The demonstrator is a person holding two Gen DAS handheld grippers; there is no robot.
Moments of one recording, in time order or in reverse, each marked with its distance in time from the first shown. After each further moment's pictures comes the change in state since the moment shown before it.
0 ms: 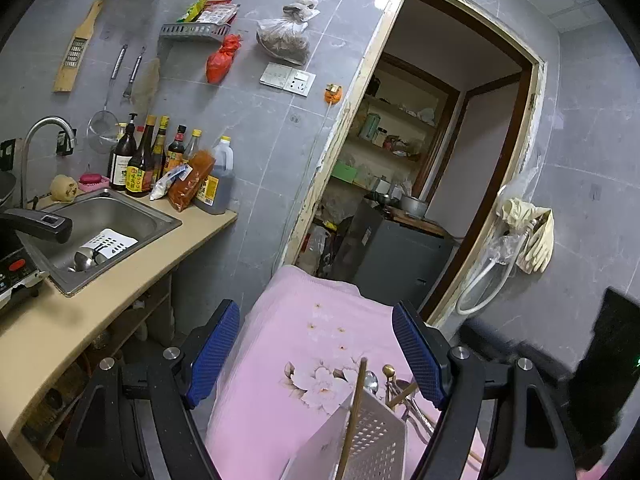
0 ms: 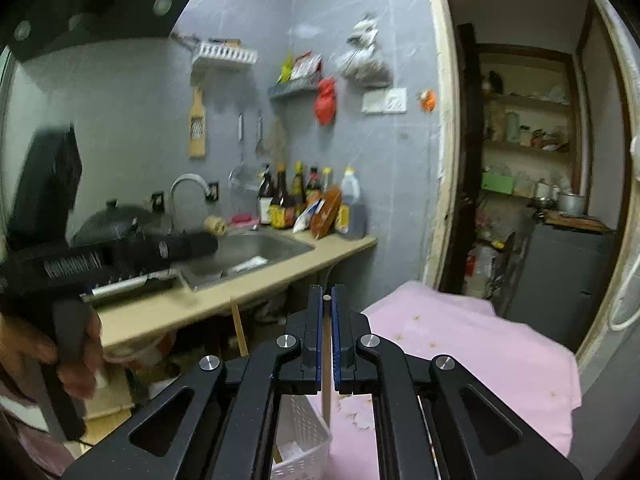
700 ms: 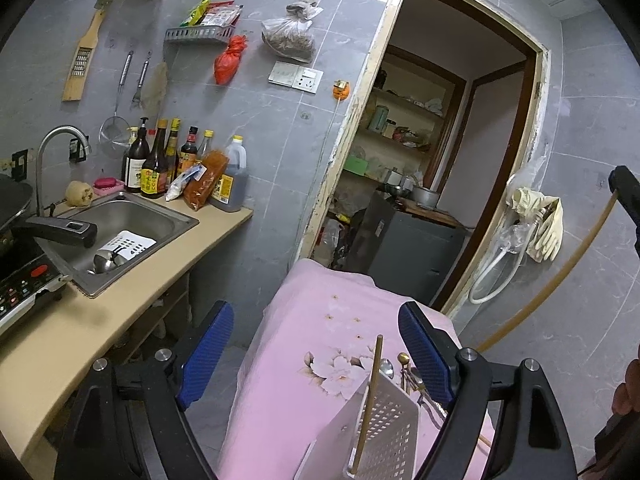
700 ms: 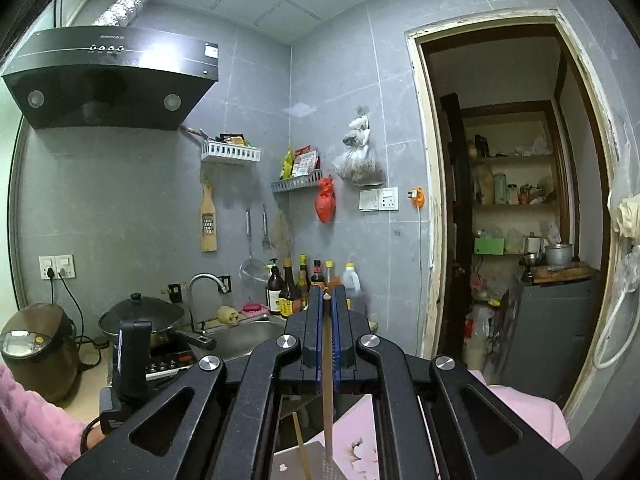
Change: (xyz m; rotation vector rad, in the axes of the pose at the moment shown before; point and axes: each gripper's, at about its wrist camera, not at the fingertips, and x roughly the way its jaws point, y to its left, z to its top) left arm -0.019 0.006 0.003 0.035 0.029 0.056; right arm -0.091 0.021 0.089 0.032 -0.232 0.020
